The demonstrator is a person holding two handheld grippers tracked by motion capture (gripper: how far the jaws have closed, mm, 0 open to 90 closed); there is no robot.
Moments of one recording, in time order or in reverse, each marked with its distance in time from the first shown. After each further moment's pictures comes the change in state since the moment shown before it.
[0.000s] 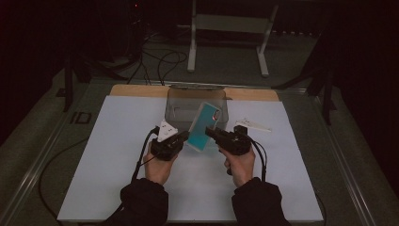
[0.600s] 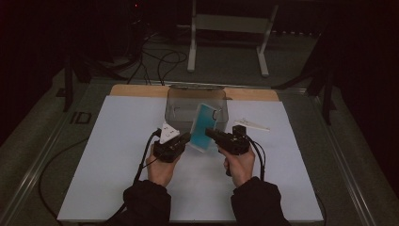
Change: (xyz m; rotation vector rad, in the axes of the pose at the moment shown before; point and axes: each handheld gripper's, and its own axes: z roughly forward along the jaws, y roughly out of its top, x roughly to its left) left arm -0.004 -0.005 0.004 0.002 0.000 -0.015; right arm 0.002 0.000 0.002 0.034 -0.025 0.036
